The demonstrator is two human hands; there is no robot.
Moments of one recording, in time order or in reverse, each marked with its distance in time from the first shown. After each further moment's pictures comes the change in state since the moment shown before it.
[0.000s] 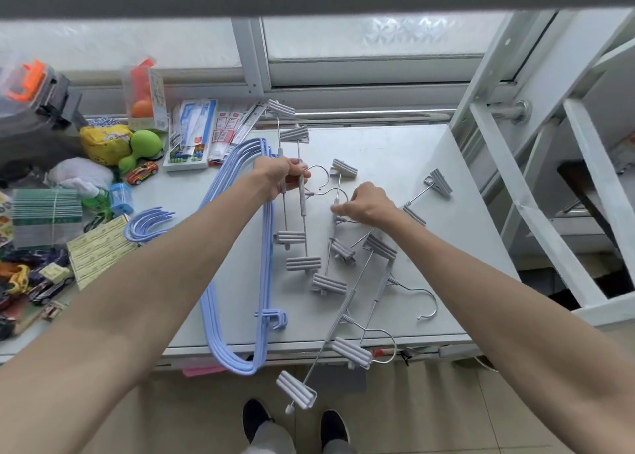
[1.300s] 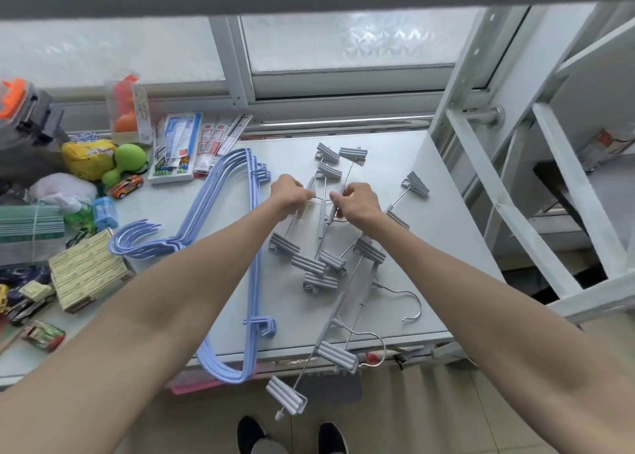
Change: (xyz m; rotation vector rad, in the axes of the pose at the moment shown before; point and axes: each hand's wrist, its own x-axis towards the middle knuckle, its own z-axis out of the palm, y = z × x) left_hand 0.009 -0.036 0.035 0.725 0.078 0.172; right_hand -0.007 0.005 0.000 0.431 0.209 -0.014
